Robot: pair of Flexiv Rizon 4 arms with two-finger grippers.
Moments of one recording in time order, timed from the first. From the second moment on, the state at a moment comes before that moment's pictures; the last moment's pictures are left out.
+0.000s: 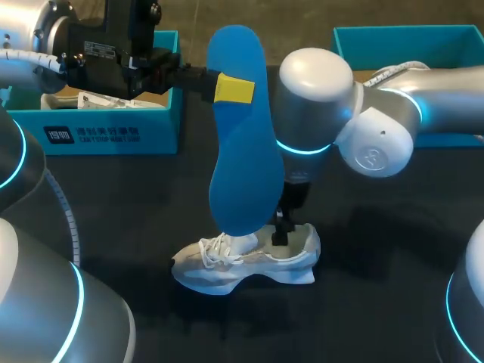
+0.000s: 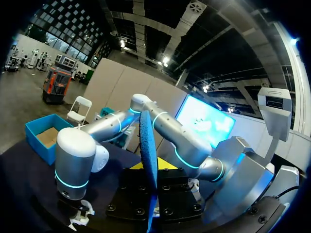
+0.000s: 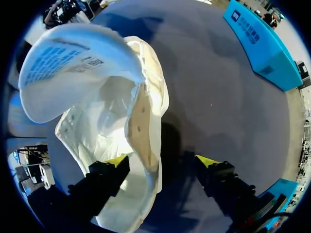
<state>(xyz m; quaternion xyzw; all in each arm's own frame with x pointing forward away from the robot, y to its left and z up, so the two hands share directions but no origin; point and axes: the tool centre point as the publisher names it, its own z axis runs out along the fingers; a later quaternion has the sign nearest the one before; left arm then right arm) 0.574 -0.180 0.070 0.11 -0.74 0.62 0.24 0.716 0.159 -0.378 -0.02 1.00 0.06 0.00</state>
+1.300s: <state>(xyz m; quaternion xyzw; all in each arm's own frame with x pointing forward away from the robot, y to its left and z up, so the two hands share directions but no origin) 0.574 -0.180 0.070 0.11 -0.74 0.62 0.24 0.696 0.152 -0.341 0.02 1.00 0.04 -0.04</state>
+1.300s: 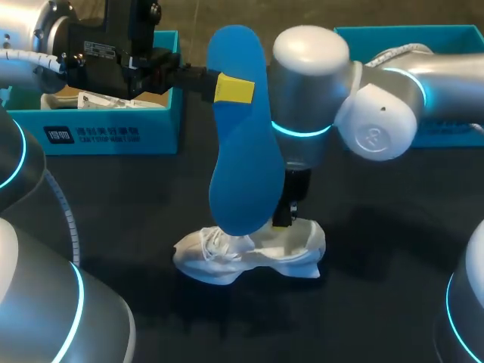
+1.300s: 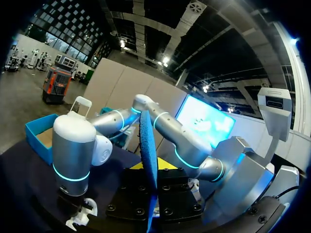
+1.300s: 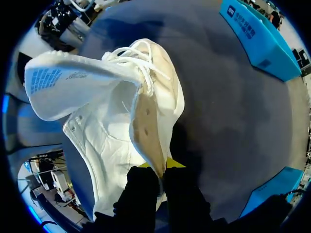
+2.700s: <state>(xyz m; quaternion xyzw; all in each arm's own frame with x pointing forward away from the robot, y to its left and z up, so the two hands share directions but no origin) 0.574 -0.180 0.070 0.11 -0.74 0.62 0.24 0.681 0.115 -0.326 0.31 0.93 0.15 -0.12</state>
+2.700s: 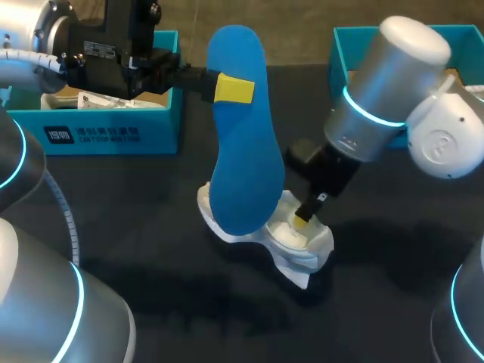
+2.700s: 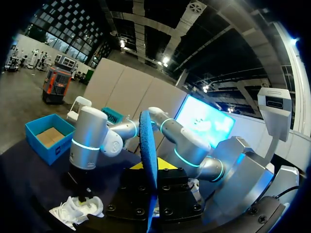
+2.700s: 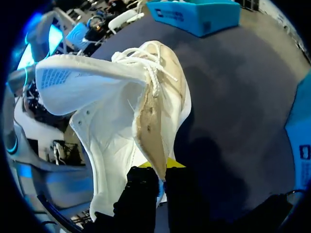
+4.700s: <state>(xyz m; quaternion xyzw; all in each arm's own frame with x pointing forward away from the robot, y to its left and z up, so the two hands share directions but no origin) 0.574 -0.180 0.070 0.11 -0.74 0.62 0.24 0.626 0.116 -0.357 0.64 0.73 0.20 -0.11</state>
